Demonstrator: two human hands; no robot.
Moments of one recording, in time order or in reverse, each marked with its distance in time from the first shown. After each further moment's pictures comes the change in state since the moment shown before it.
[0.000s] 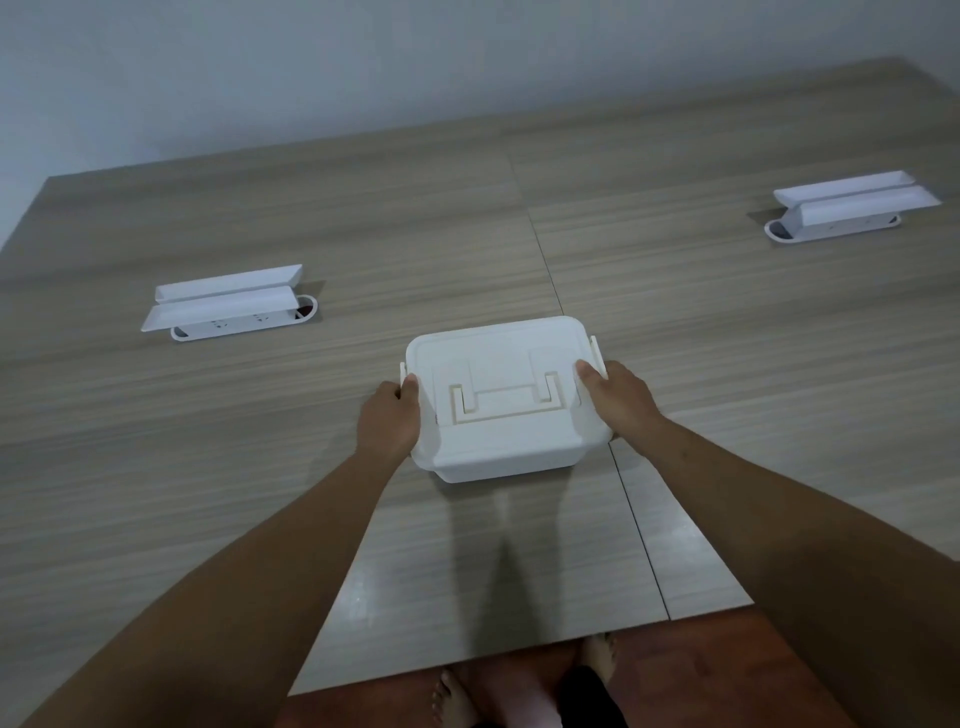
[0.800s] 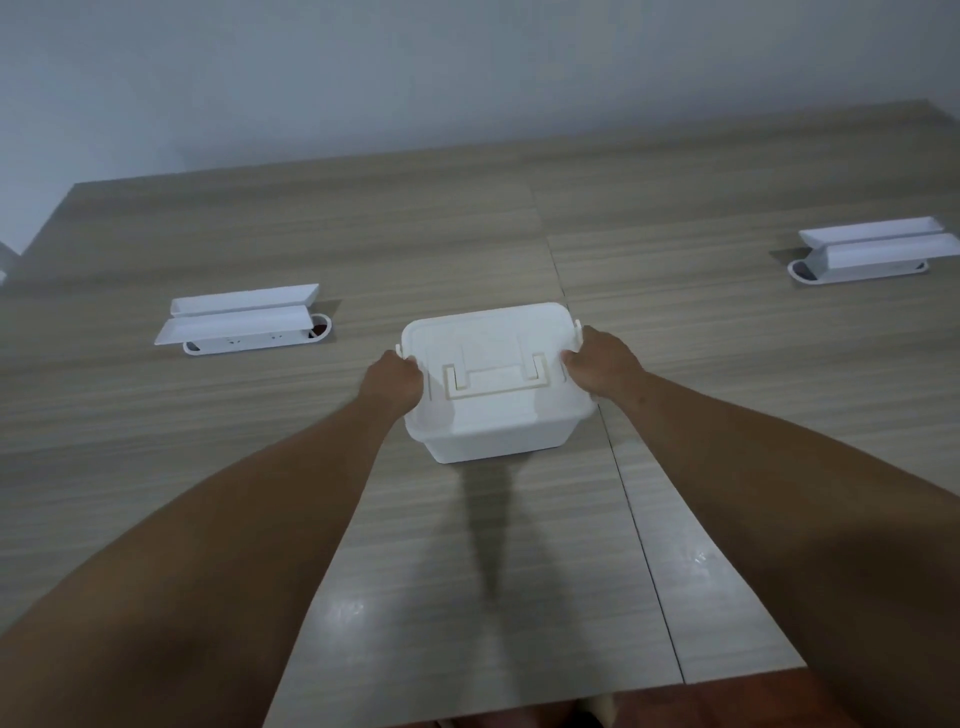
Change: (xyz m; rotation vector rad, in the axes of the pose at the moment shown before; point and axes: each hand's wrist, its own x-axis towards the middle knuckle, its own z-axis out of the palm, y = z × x) left_hand 0.058 0.055 -0.036 0.179 -0.008 -0.018; right_hand 0.066 -0.086 0.006 -0.447 -0.018 -0.161
